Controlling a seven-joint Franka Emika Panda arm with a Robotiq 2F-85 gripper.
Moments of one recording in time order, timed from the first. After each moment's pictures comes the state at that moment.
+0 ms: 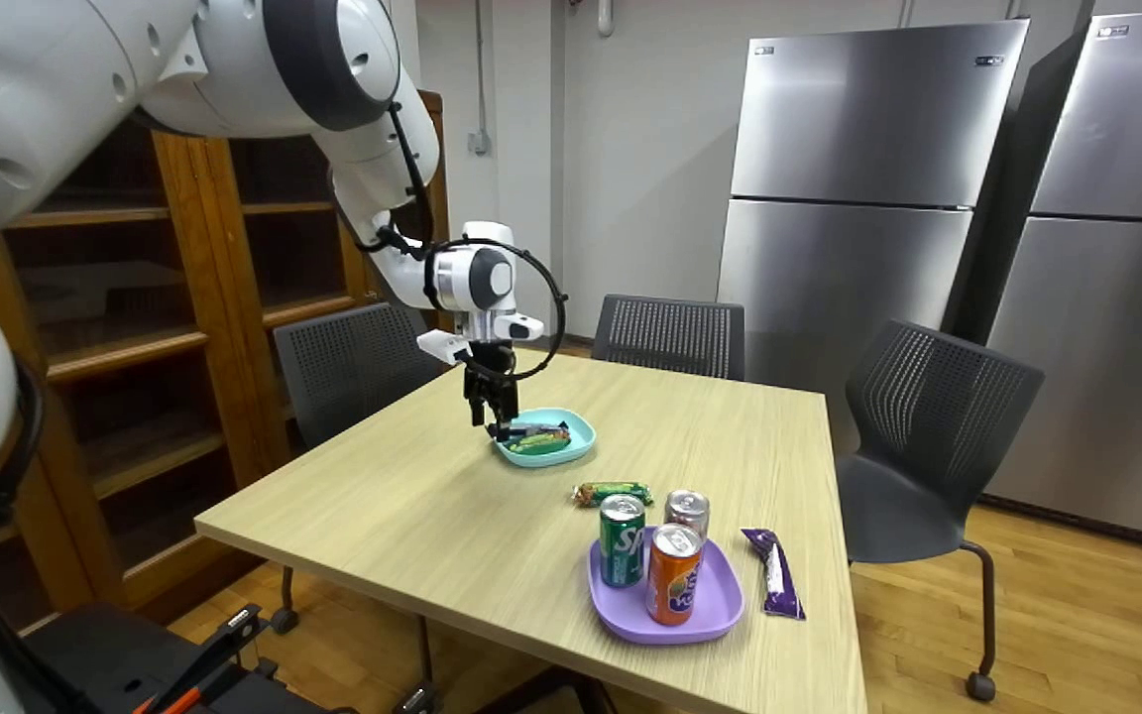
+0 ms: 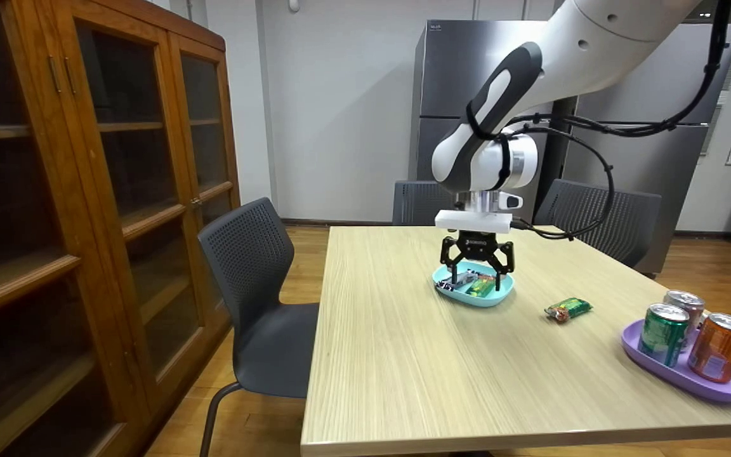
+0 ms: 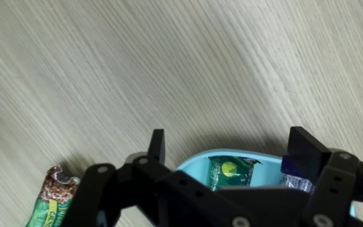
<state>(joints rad) 0.20 0.90 -0.07 -1.48 0.01 2.26 0.65</state>
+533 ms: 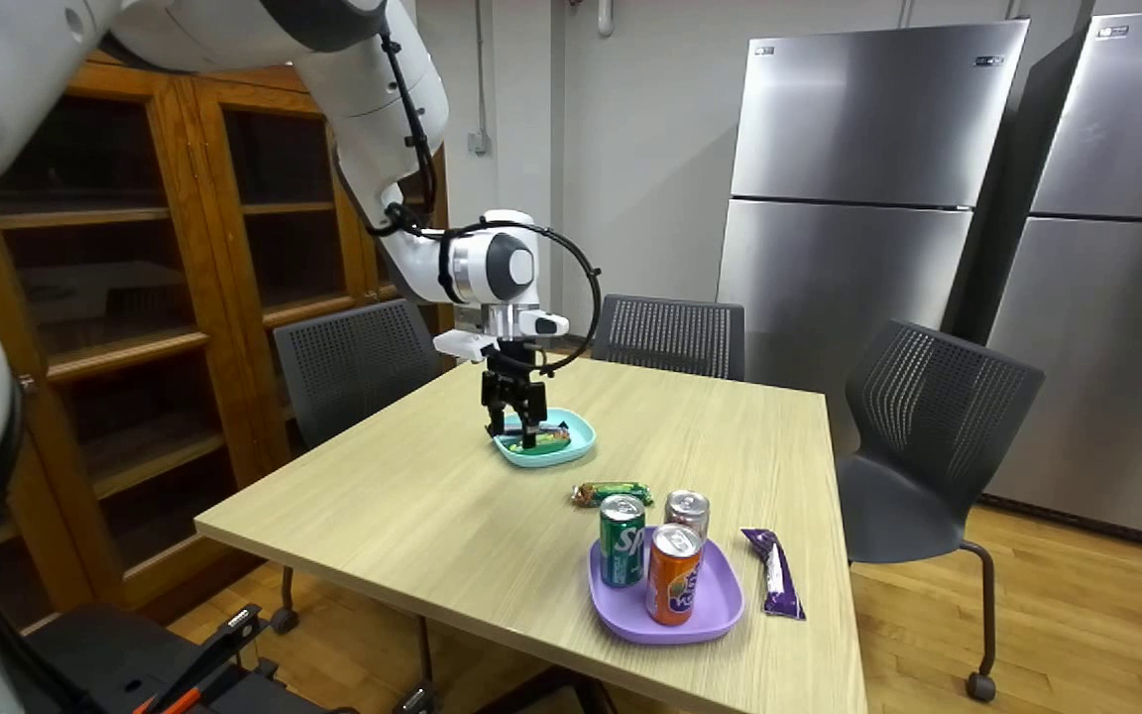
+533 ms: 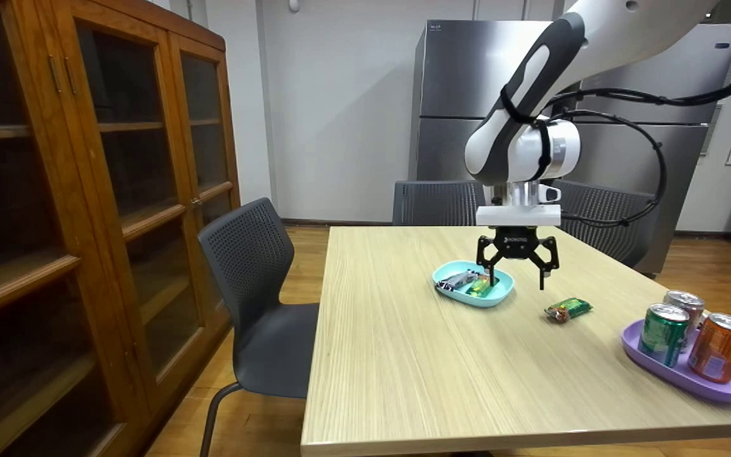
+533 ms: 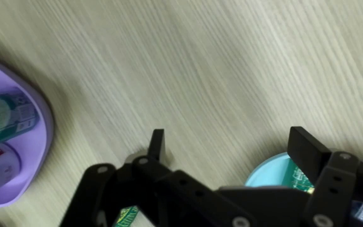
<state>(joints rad) 0.18 0.76 -0.13 -1.68 -0.01 2.26 0.53</state>
